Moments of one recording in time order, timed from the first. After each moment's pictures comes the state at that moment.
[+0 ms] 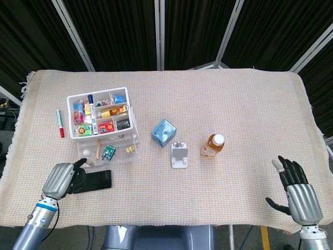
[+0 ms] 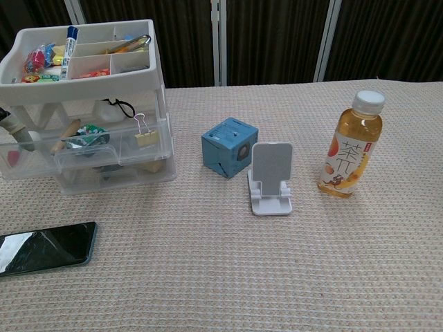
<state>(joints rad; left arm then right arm) -0.26 -1.23 -0.02 -1.95 1.43 1.27 0.09 0.02 -1.15 0.00 -1.66 -1.67 1.58 -0.02</state>
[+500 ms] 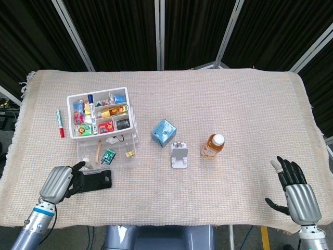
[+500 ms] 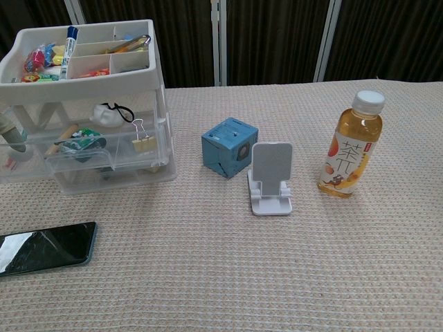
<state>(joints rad) -0.24 -1.22 0.00 -1.94 1.49 1.31 0.09 0.02 -1.16 0.00 -1.66 -1.67 1.58 -0.03</state>
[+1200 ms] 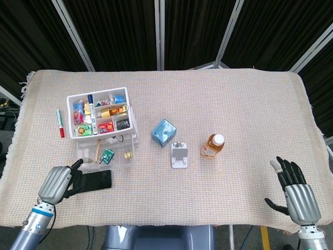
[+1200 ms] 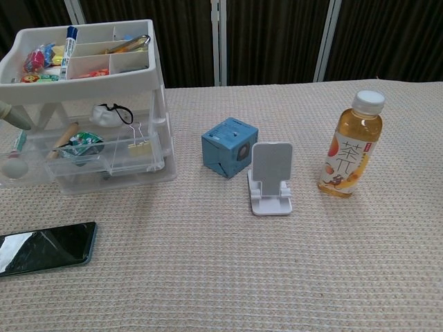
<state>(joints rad) -0.23 -1.21 0.01 -1.95 1.53 1.33 0.06 0.02 -1.16 0.00 -1.66 -1.67 1.58 -0.03</state>
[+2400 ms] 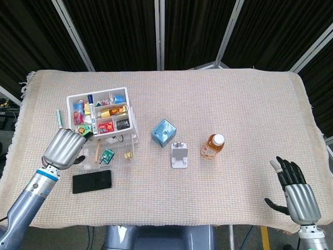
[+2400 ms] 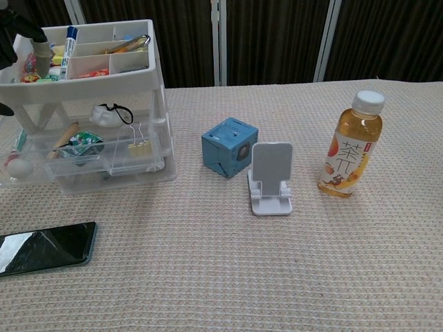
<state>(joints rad) -0.56 -1.00 -0.19 -2.06 1.19 1.10 0.73 0.02 -1.15 0.00 -1.67 -1.66 1.57 -0.02</state>
